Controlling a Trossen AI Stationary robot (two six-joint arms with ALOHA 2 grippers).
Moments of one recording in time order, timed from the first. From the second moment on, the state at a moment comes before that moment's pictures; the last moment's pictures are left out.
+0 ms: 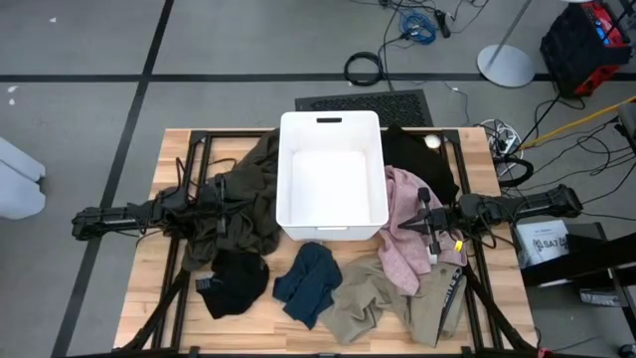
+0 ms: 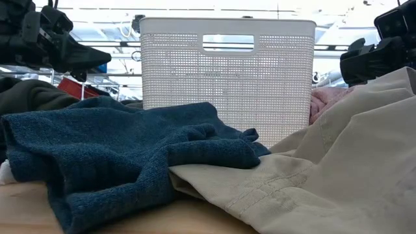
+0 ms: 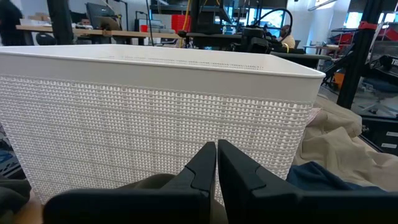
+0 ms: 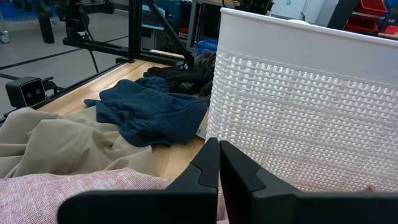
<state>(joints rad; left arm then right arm) 0.10 0.03 0.01 0.04 -0.03 -0.05 0.15 0.14 0.04 -0.03 0.03 -0.14</state>
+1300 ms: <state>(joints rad) 0.10 0.03 0.01 0.04 -0.03 -0.05 0.15 0.14 0.04 -0.03 0.03 -0.18</state>
